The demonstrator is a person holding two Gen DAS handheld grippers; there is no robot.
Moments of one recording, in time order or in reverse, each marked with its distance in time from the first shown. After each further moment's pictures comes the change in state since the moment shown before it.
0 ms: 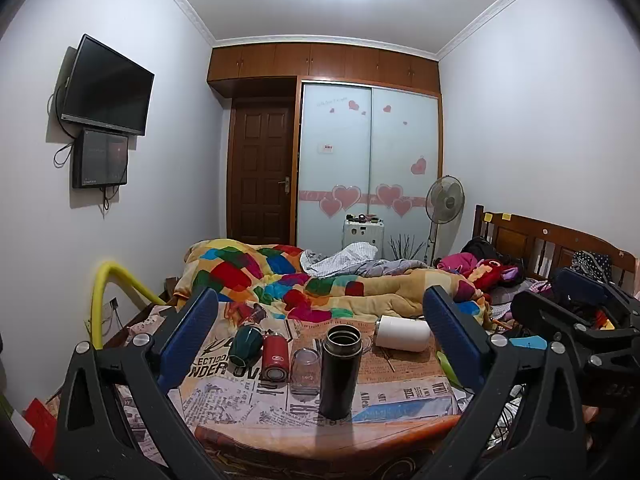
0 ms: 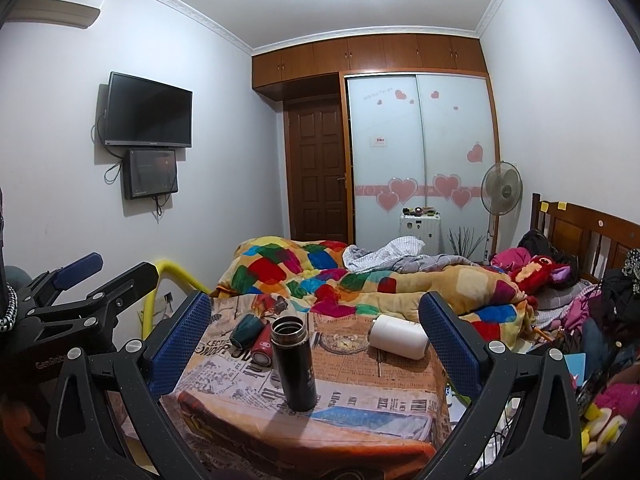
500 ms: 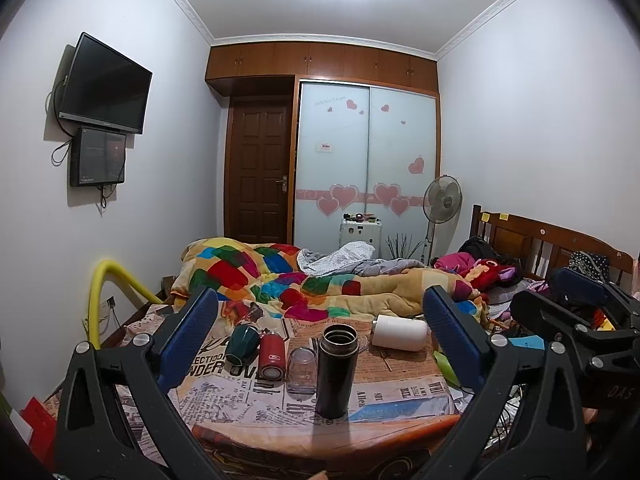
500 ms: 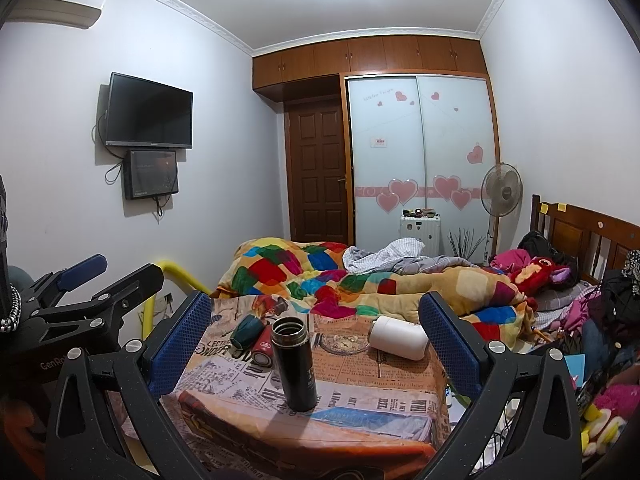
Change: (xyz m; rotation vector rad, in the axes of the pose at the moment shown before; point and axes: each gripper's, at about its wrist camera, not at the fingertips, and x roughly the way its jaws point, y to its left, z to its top) left arm 0.000 -0.002 -0.006 -0.002 0.002 -0.007; right arm 0.000 0.001 0.000 -0.001 -0.001 -0.001
